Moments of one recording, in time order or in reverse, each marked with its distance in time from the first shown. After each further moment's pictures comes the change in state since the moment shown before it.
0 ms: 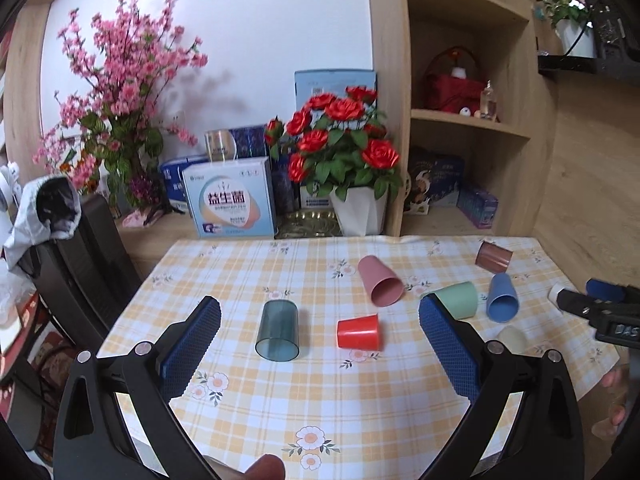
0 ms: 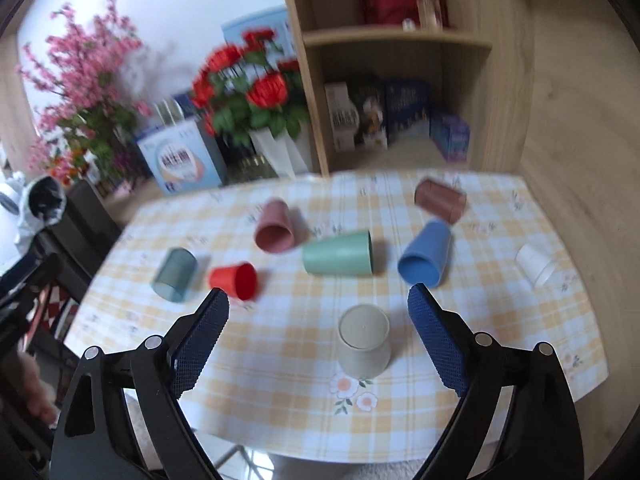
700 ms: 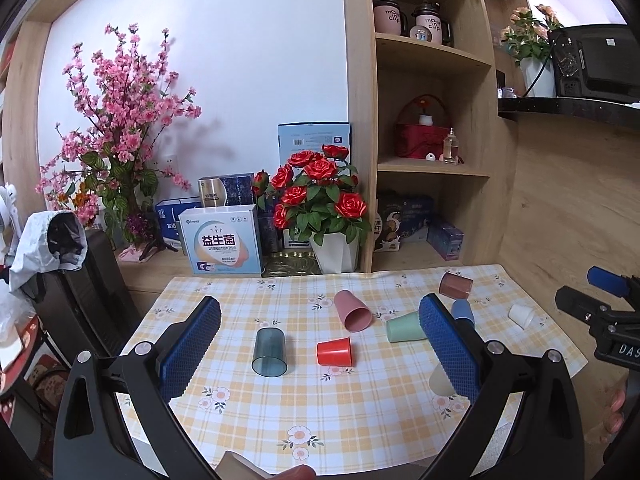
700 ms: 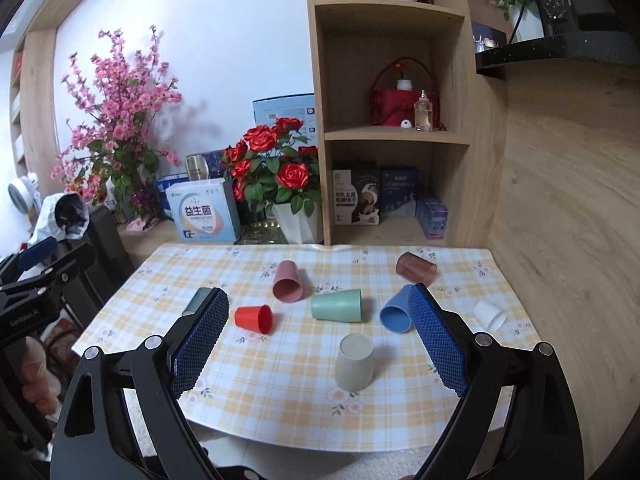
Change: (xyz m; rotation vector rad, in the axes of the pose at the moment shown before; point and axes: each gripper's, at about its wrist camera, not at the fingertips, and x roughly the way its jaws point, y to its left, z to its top) left arm -0.099 -0.004 0.018 0.014 -0.123 -0.066; right arm -0.126 0.036 -0.013 -0.080 -0.227 -0.064
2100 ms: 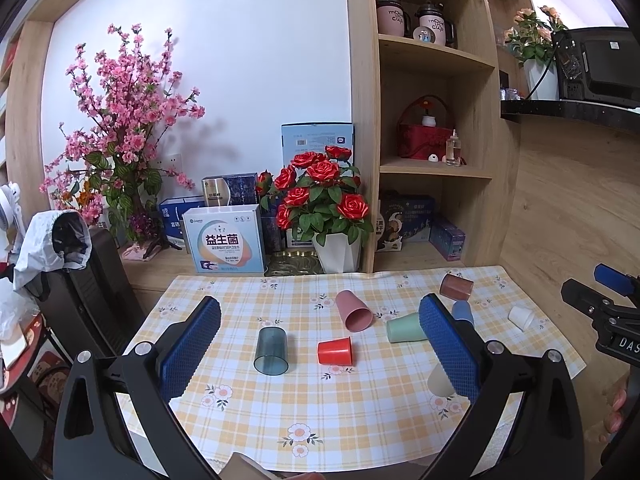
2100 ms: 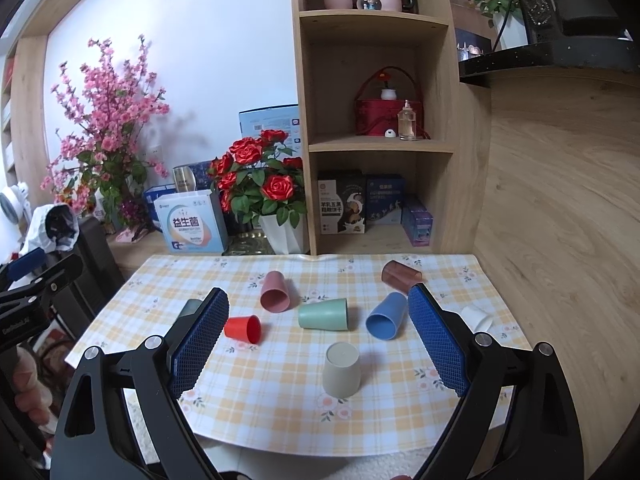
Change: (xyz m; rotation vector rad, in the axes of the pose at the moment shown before) left arm -0.005 0.000 0.008 -0.006 0.011 0.009; right arm -0.009 -0.003 0.005 0.013 -0.030 -0.044
